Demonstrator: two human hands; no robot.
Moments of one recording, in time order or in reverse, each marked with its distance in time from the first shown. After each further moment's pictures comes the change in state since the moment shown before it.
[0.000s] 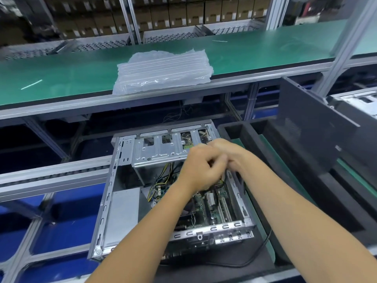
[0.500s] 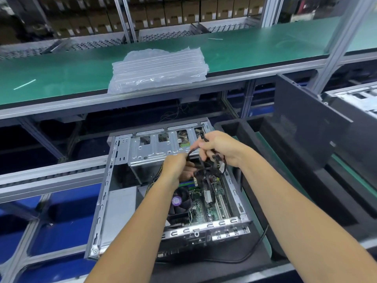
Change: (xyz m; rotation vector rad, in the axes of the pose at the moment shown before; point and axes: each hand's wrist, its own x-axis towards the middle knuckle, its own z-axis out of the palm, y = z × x) left_hand -0.009 -0.044 -0.007 -0.452 -0.002 -1.342; right_hand -0.022 -0.005 -0.022 0.001 -0.119 -0.218
